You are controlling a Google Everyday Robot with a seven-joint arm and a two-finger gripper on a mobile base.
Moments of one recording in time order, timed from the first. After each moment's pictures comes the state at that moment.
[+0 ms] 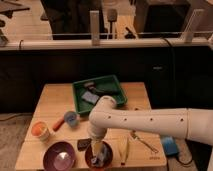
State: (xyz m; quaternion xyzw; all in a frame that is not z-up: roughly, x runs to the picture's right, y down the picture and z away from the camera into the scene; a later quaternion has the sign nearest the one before) arm -0.077 0.248 0.719 -0.34 -0.18 -0.09 0.92
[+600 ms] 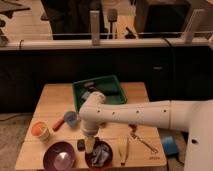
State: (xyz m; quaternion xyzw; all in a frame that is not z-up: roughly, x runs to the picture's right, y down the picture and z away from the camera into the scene) arm -0.102 0.246 0.737 -0.37 -0.13 -0.06 0.92
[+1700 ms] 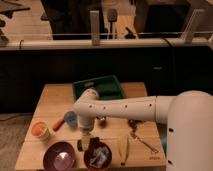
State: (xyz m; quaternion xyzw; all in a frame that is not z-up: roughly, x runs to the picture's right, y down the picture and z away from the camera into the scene) arm -0.112 0.240 0.766 -0.40 -0.08 -0.01 0.91
